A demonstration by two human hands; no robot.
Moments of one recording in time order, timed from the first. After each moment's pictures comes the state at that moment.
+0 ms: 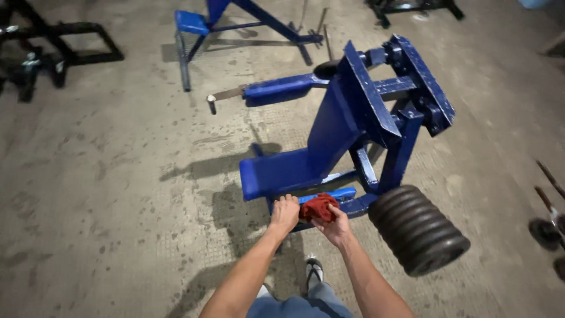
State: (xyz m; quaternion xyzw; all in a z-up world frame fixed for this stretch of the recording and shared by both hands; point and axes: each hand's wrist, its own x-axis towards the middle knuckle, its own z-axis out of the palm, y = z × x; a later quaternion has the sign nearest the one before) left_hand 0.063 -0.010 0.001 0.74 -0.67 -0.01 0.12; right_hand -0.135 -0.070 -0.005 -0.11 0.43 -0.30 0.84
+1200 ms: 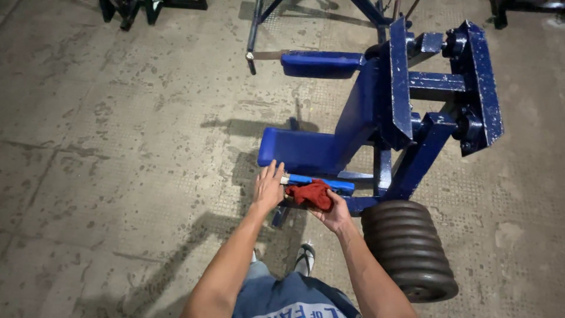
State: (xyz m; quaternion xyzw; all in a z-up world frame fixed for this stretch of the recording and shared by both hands) left_hand 0.020 0.013 0.042 0.84 -0.49 0.05 0.24; right_hand -0.188 -0.137 -0.017 -0.15 0.33 -0.10 0.93
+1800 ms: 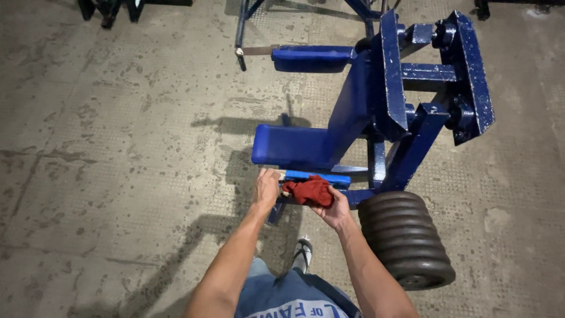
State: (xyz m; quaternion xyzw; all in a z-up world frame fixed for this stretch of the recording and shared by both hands) left_hand 0.016 0.014 0.009 0.83 -0.48 0.00 0.29; right_hand -0.195 -0.126 0.010 -0.15 0.33 -0.13 0.92
